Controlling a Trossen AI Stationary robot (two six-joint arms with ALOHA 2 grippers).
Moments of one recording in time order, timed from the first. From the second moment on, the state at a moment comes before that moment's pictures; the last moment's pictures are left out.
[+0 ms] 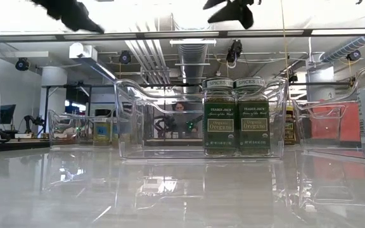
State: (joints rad) left arm -0.12 0.79 0.83 -0.58 -0.33 0.04; right arm -0.13 1.33 1.28 -0.38 0.13 0.29
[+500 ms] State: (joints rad) left arm -0.12 0.73 0.51 -0.13 -0.24 0.06; right arm -0.13 1.40 1.27 -0.50 0.13 0.05
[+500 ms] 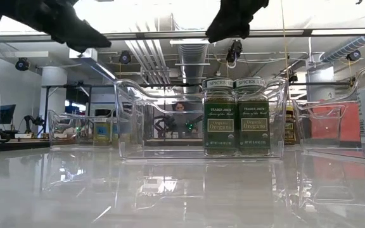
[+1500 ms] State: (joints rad) left arm -0.12 0.00 0.13 0.02 -0.19 0.04; right arm -0.03 1.05 0.42 0.70 0.16 0.10
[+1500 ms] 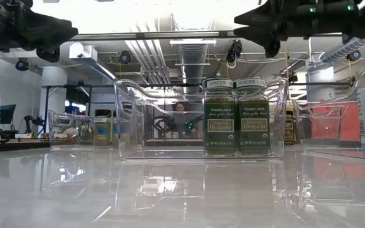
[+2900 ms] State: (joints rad) left arm -0.12 0.01 0.01 0.20 -0.09 -0.04; right arm 0.16 0.78 0.01 1.01 0.21 0.21
